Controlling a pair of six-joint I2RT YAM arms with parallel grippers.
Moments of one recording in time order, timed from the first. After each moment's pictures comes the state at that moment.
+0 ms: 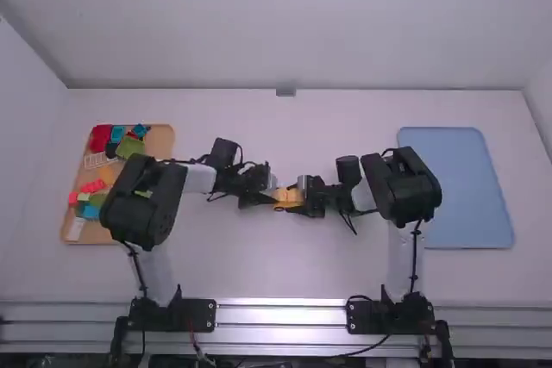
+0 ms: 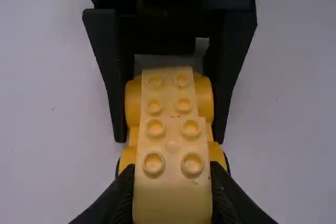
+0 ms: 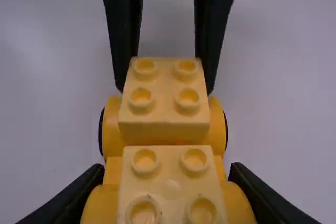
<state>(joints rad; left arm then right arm) -0.24 1.94 0.88 -0.08 0.93 1.13 0.27 2.20 0.72 0.61 -1.12 -0.91</state>
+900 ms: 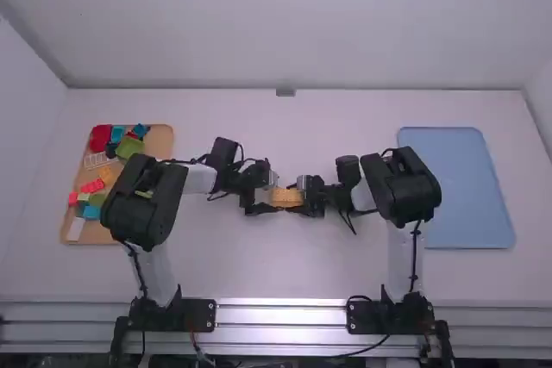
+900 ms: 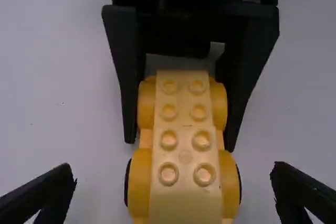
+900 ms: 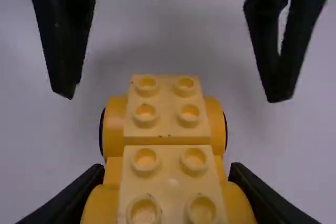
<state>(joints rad) -0.23 1.94 0.88 -0.05 0.92 1.04 0.27 2.20 0.71 0.62 -1.12 -0.91</state>
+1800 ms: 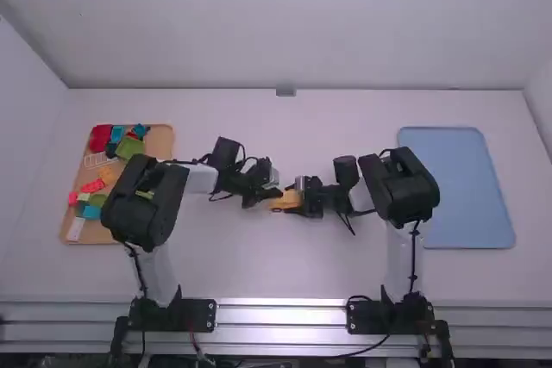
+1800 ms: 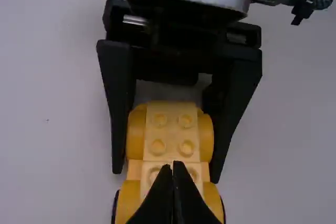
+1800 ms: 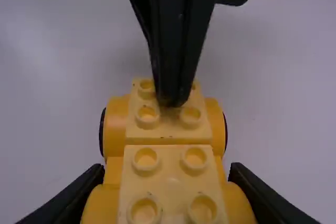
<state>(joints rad) -0.26 1.94 0.88 -0.03 1.00 0.96 0.28 2.20 0.71 0.62 -1.11 -0.91</state>
